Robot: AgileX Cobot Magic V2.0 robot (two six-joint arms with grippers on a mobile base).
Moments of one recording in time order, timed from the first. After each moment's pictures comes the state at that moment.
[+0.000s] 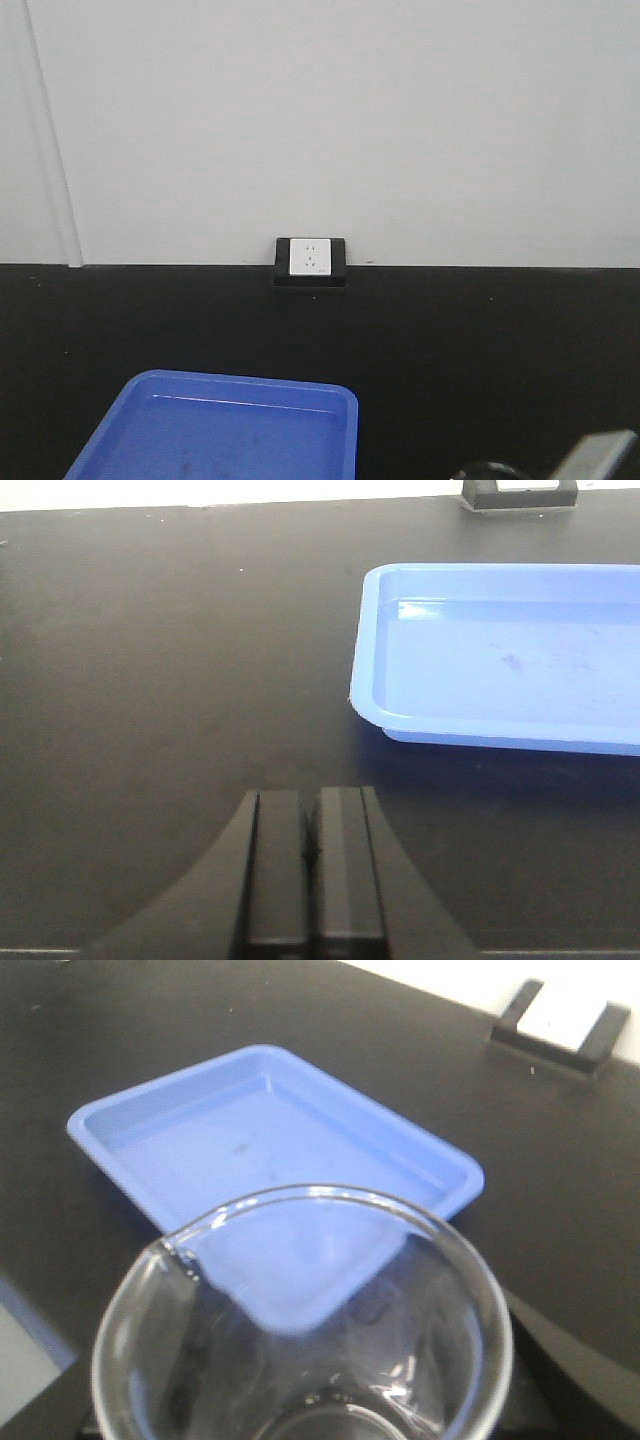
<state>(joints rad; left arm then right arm) 0.01 -0.01 0.03 0.03 0.36 -0.01 0.70 0.82 -0.46 -0.25 0.12 0.22</state>
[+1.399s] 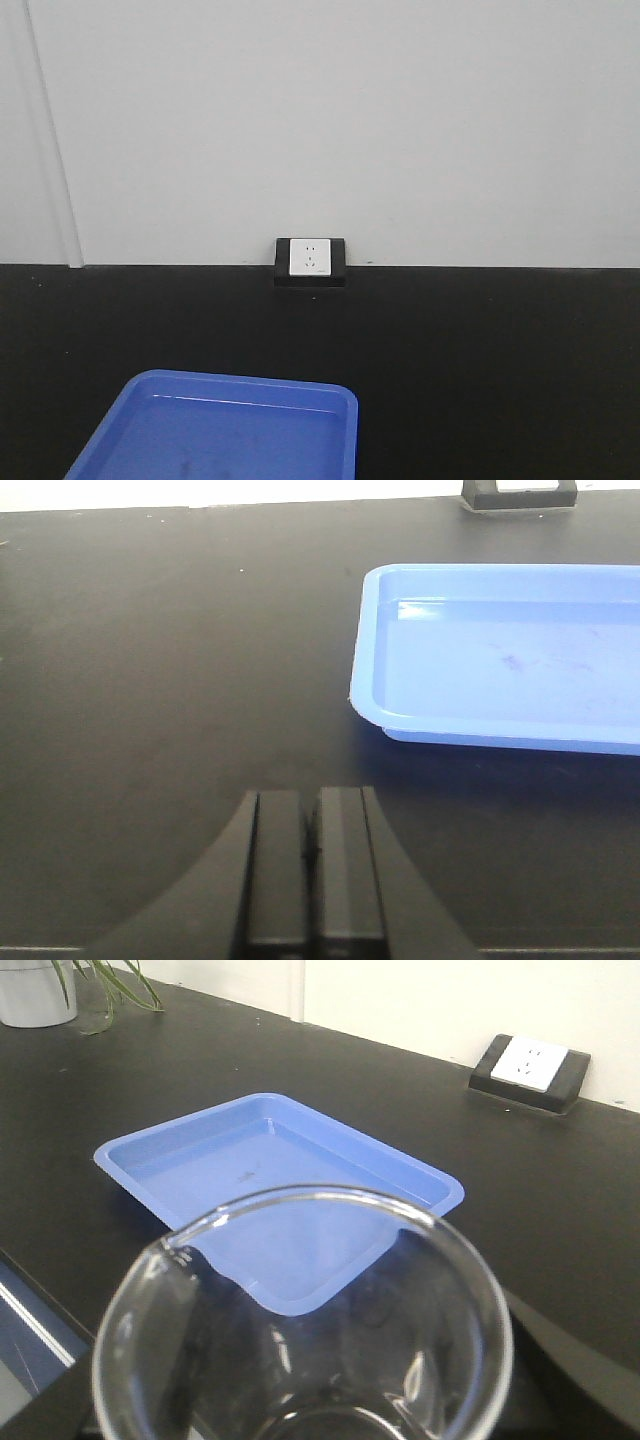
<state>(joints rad) 0.01 -0.01 0.03 0.03 0.36 -0.01 0.70 0.51 -0.29 -0.25 0.12 0.22</state>
